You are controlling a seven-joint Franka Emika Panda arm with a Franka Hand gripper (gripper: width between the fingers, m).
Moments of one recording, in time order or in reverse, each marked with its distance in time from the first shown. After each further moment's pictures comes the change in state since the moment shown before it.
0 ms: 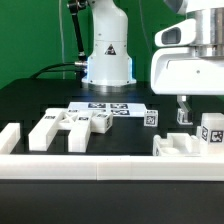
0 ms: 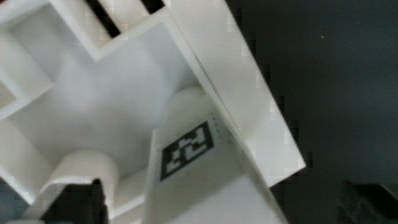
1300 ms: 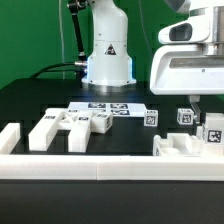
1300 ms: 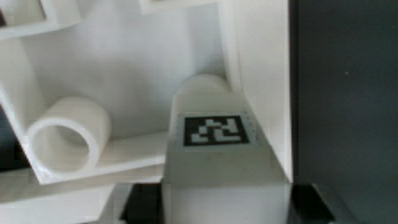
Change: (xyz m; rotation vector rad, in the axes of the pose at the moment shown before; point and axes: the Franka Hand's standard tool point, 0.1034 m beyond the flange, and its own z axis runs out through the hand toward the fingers) arm 0.004 0.003 -0.001 -0.008 0.014 -0.110
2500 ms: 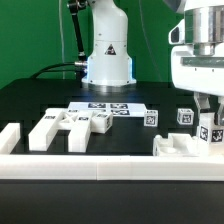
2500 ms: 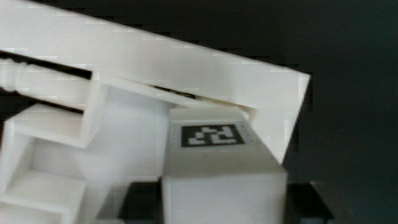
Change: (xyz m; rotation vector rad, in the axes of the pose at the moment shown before) arm 0.001 0.001 -0.001 0.015 -0.021 0.980
